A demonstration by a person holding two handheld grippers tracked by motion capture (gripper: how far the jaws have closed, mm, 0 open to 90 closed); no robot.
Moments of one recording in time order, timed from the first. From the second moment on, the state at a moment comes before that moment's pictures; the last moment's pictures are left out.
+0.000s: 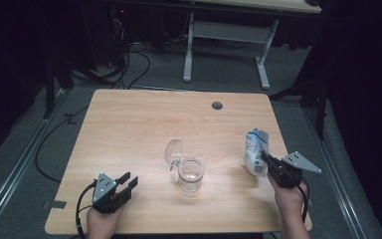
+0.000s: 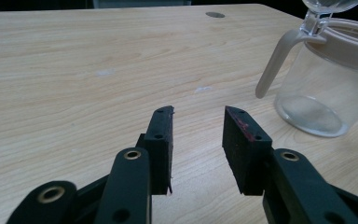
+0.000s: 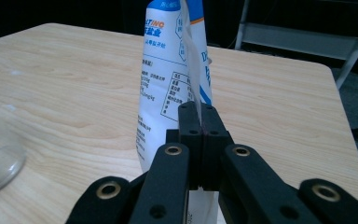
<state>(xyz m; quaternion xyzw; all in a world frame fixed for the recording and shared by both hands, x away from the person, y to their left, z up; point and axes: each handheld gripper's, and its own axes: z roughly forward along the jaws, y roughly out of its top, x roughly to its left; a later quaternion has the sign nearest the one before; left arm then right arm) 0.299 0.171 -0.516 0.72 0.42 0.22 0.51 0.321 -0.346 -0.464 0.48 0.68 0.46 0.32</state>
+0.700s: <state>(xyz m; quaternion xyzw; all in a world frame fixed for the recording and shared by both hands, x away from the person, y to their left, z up) 0.313 0.137 -0.514 0.73 0.39 0.23 0.51 0.295 -0.309 -0.464 0.45 0.71 0.47 0.28</state>
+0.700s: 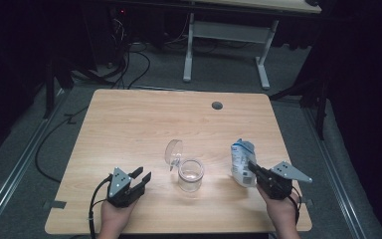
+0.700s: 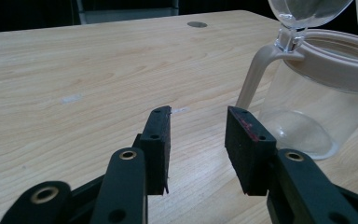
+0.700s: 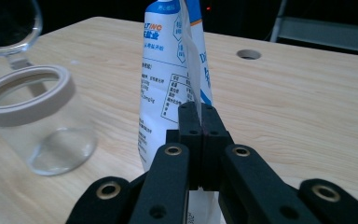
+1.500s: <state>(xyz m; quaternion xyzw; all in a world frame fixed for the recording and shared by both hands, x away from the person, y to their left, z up) 0.309 0.122 -0.519 0.74 0.35 0.20 0.54 0.297 -0.253 -0.440 0.43 0.76 0.42 0.24</state>
